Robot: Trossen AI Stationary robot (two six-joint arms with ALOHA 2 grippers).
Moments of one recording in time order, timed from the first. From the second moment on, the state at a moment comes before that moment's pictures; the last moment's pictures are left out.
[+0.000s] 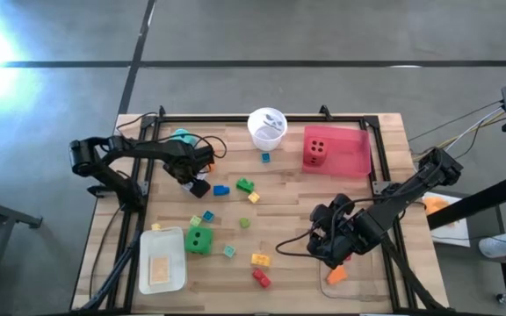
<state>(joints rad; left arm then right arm) 0.42 1.55 0.74 -0.83 0.03 -0.48 0.63 1.56 1.32 -1.20 0.52 1.20</state>
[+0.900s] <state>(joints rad) 0.26 1.21 0.79 -1.13 0.06 -1.04 0.62 1.56 1.30 -1.21 0.64 1.12</state>
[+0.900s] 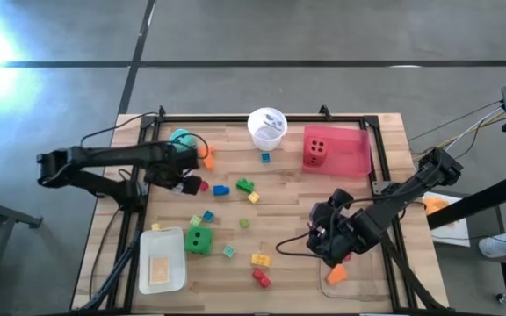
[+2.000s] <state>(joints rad) -0.85 1.37 1.17 -1.23 0.06 -2.14 0.61 1.56 1.29 -1.12 0.59 1.36</state>
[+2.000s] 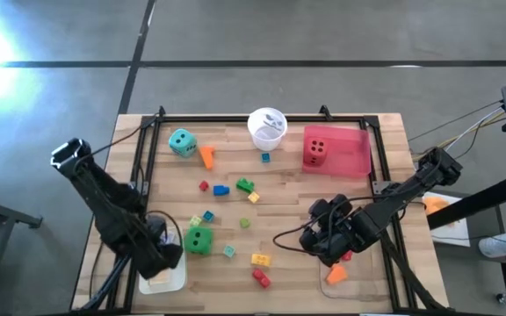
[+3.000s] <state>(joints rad) -0.92 1.58 1.11 -1.01 0.13 -2.38 0.61 1.56 1.29 -1.07 0.59 1.35</state>
